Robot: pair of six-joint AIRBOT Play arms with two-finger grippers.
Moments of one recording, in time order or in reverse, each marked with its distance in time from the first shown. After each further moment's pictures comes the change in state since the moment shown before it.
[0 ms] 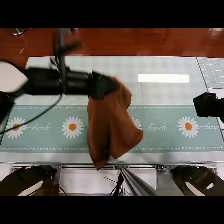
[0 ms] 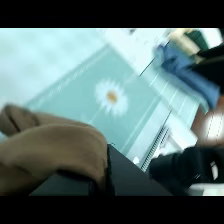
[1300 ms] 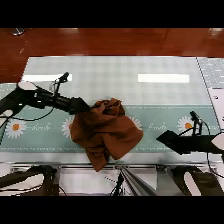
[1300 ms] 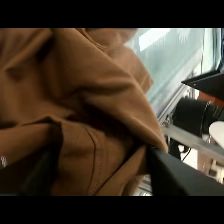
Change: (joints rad) left arm 0.443 -0.340 -0.208 -0.115 -0.394 0.274; right arm -0.670 0.063 -0.773 0.937 -0.210 -0.445
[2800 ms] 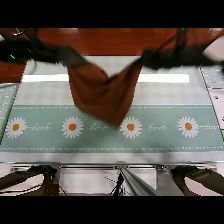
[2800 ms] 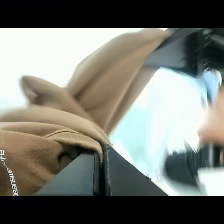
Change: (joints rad) left arm -0.014 0.045 0.699 -0.065 -0.025 -0.099; right arm 0.364 -0.709 1.249 0.075 -0.210 -0.159
